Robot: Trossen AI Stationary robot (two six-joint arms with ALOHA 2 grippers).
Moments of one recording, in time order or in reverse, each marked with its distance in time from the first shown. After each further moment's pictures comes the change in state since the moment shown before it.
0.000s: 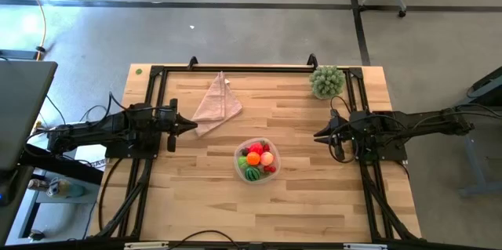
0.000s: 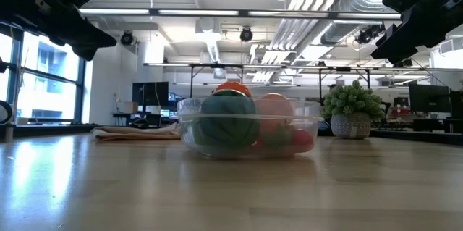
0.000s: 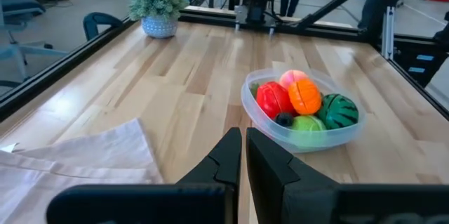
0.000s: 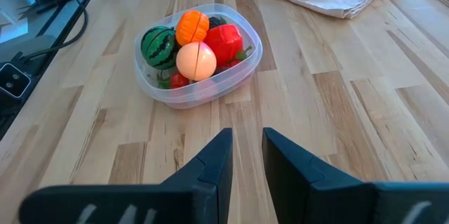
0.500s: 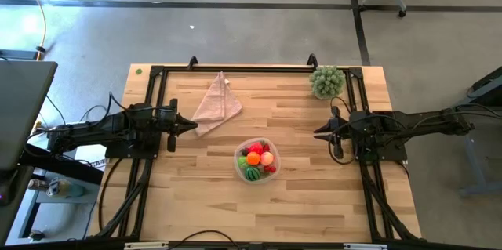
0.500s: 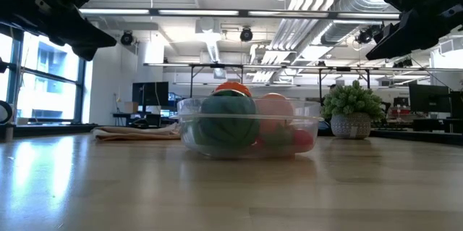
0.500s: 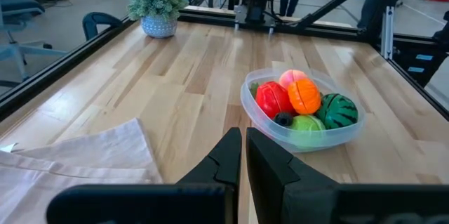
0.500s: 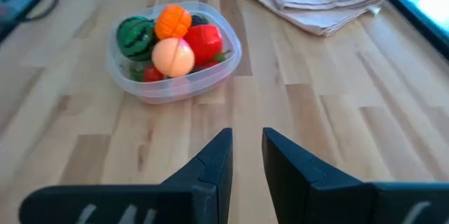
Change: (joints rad) left arm 0.000 0.000 0.000 -0.001 0.000 0.000; right arm 0.000 0.000 0.000 0.000 0.078 -0.147
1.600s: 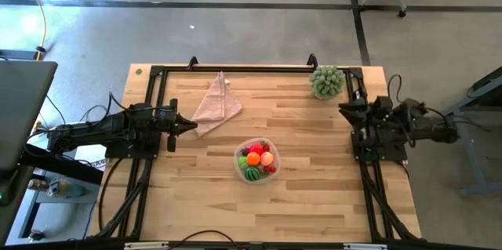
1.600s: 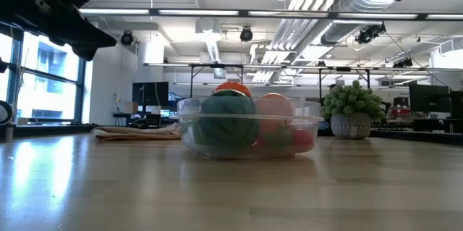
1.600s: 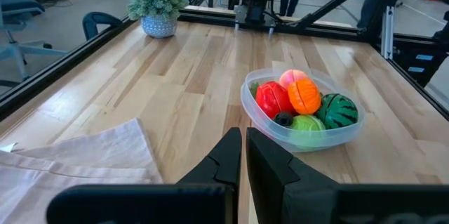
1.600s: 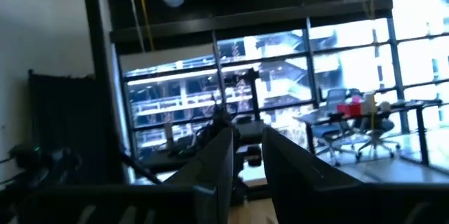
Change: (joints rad) left arm 0.000 0.000 0.000 0.000 0.000 0.000; right arm 0.000 -0.355 -0.002 0.518 0.047 0.046
